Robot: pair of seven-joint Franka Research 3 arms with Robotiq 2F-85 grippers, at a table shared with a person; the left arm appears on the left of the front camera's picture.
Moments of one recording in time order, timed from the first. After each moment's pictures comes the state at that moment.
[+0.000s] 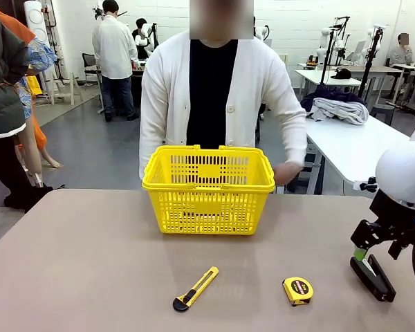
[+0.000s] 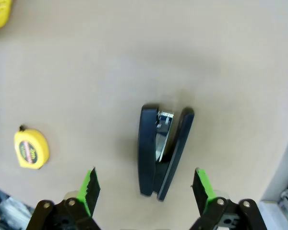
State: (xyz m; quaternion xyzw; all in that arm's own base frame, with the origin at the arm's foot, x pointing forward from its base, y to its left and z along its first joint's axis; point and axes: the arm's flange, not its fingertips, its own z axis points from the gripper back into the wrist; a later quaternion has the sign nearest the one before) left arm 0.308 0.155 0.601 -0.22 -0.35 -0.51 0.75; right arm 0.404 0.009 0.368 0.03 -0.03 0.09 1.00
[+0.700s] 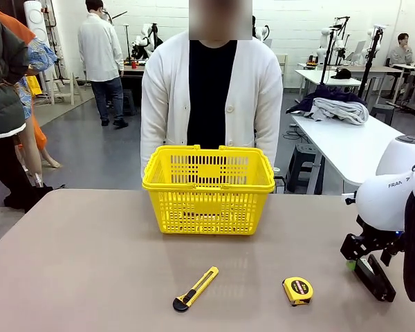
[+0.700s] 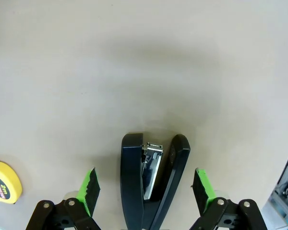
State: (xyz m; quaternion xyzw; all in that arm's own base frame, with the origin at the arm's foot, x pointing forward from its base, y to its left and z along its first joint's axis) left arm 0.308 0.155 0.601 -0.22 -0.35 -0.51 0.75; right arm 0.420 0.020 0.321 -0.03 -0.03 0.08 1.00
